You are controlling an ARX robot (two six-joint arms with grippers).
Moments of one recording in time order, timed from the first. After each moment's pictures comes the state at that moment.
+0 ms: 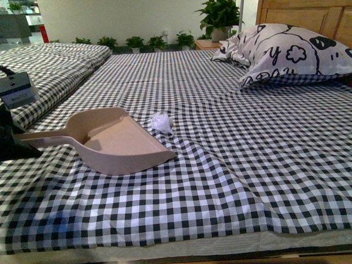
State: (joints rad) left arm 0.18 2.06 1.52 -0.49 0.59 1.16; right arm 0.63 0.43 0.45 -0.05 0.72 -0.05
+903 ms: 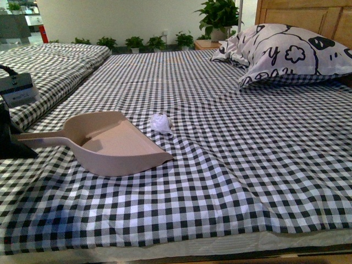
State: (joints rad) left arm 0.18 2.09 1.61 -0.62 0.53 1.19; right arm 0.47 0.62 0.60 -0.34 0.41 0.09
